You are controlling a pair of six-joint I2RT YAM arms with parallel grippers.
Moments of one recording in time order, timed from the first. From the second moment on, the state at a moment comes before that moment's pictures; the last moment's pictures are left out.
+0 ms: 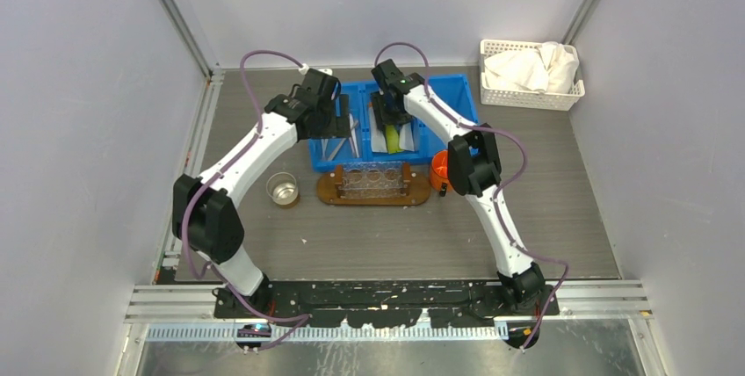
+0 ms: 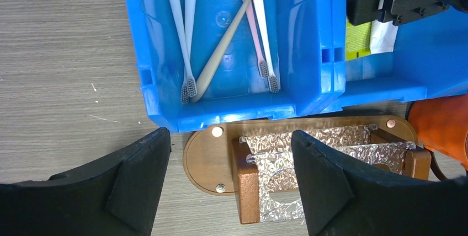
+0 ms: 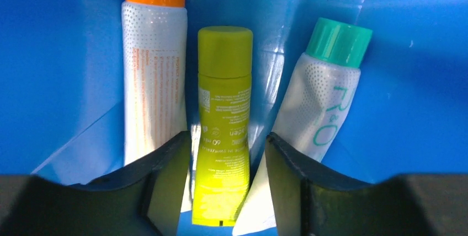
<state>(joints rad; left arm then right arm) -0.48 1.65 1.50 -0.74 -0.20 -0.42 0.52 2.52 2.33 -0.87 0.14 0.23</state>
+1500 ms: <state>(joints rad) -0.41 1.33 1.27 -0.58 0.39 -0.76 0.56 1.66 1.73 -0.94 -0.43 0.27</state>
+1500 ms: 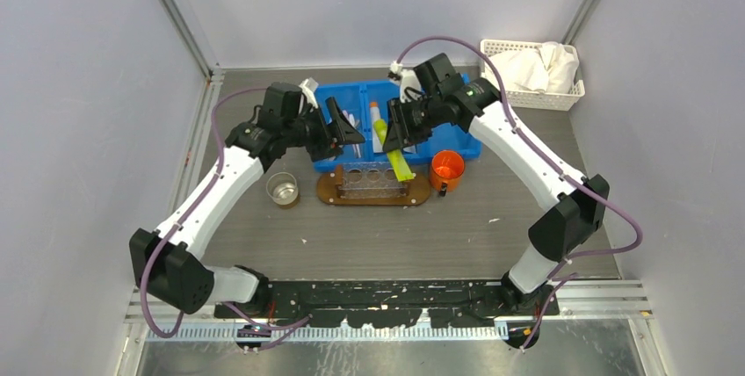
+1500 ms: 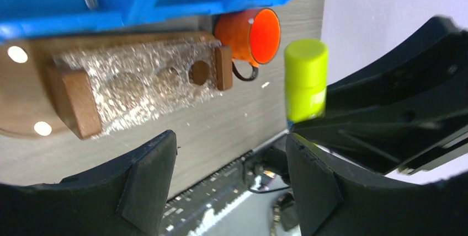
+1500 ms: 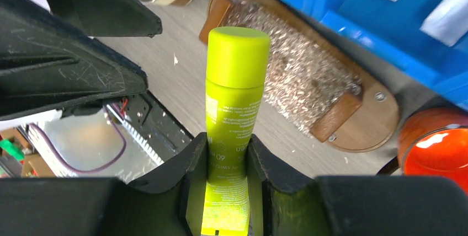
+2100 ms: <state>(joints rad) -0.42 1.24 1.21 -0.72 0.41 -1.17 0.73 1.63 1.67 -0.94 -0.41 0.29</state>
